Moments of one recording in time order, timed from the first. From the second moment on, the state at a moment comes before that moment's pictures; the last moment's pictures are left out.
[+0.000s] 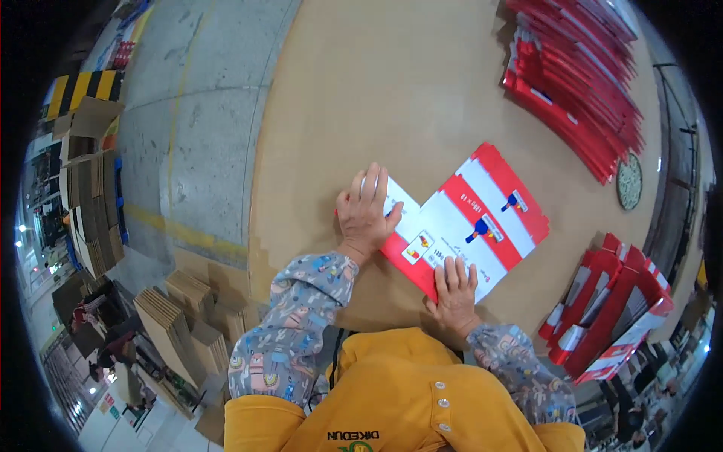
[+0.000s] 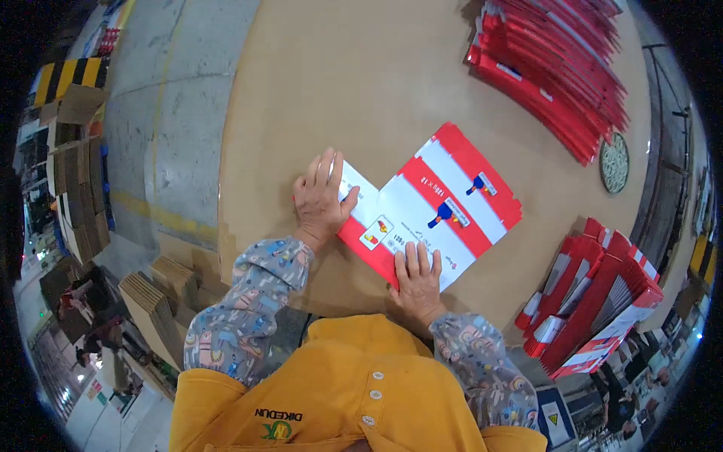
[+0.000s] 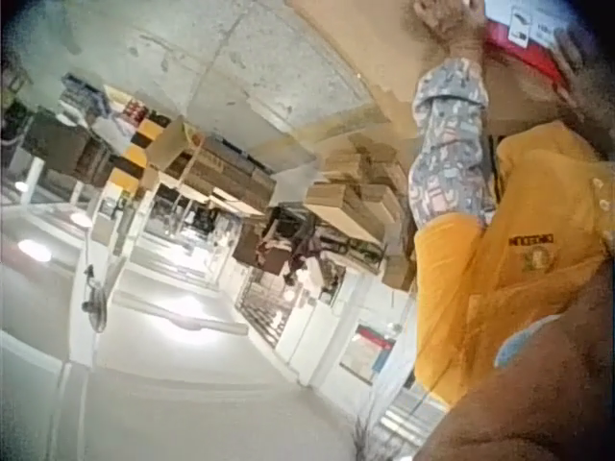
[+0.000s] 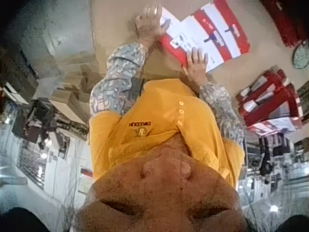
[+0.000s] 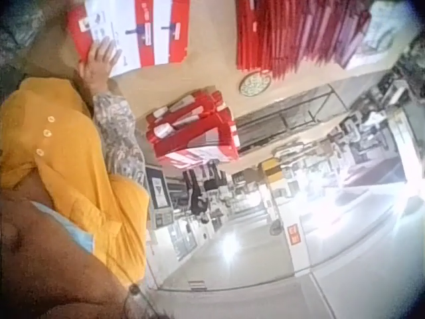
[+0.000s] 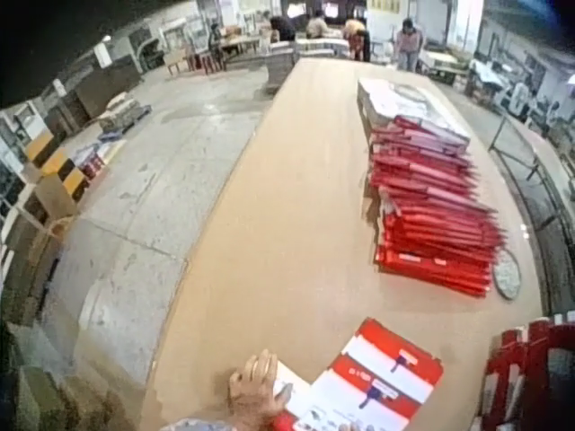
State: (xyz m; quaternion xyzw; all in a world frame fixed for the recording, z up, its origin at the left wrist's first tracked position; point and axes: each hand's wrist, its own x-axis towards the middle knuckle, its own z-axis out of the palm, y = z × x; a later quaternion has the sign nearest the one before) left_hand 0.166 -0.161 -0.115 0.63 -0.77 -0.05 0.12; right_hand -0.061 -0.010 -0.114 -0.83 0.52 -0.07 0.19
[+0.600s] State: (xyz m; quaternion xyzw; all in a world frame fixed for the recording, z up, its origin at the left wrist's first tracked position) left_hand 0.119 -0.156 -0.110 0.54 -0.84 -0.07 0.03; right_hand -0.055 -0.015 -0.113 -0.83 0.53 -0.06 0.18
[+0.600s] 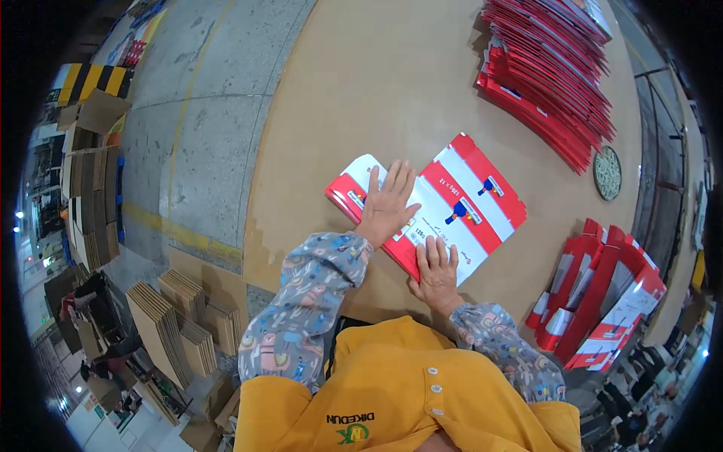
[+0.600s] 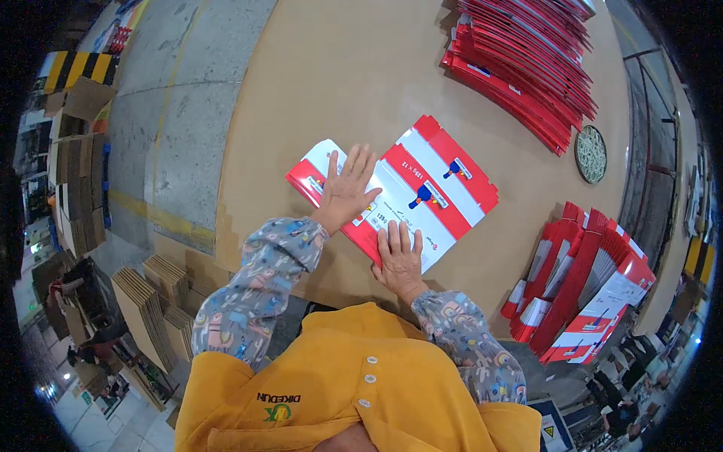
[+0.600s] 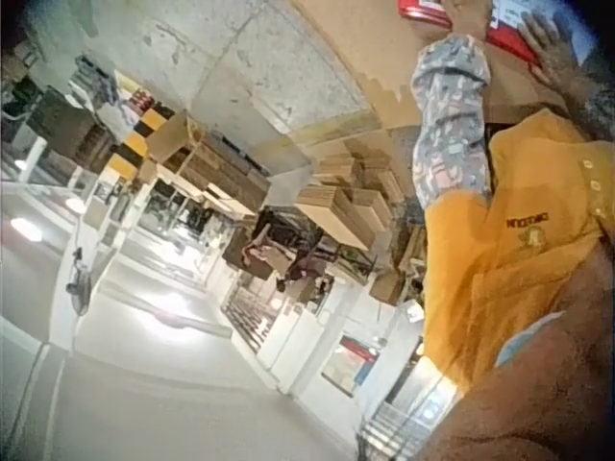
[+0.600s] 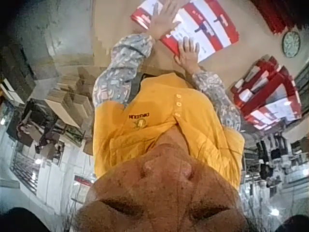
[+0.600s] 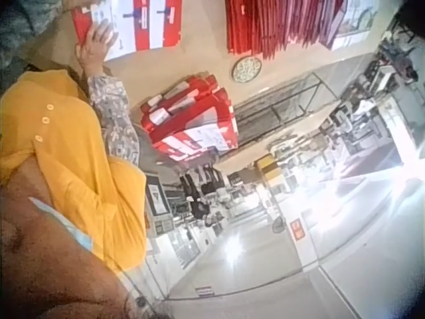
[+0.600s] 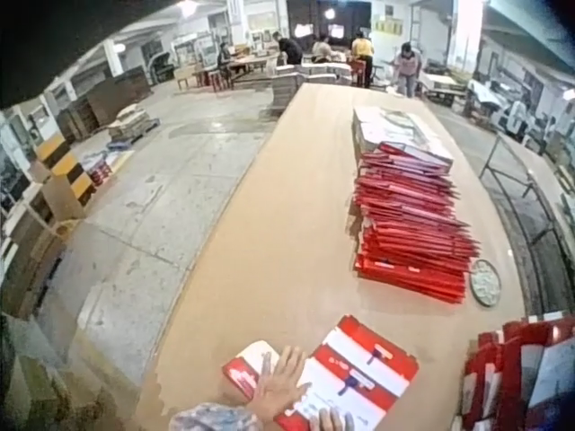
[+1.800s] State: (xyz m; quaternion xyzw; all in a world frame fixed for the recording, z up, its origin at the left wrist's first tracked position) left_hand 0.150 -0.140 -0.131 0.61 0.02 -0.54 0.58; right_hand -0.056 -0.014 -0.101 -0.83 0.54 -0.08 0.16
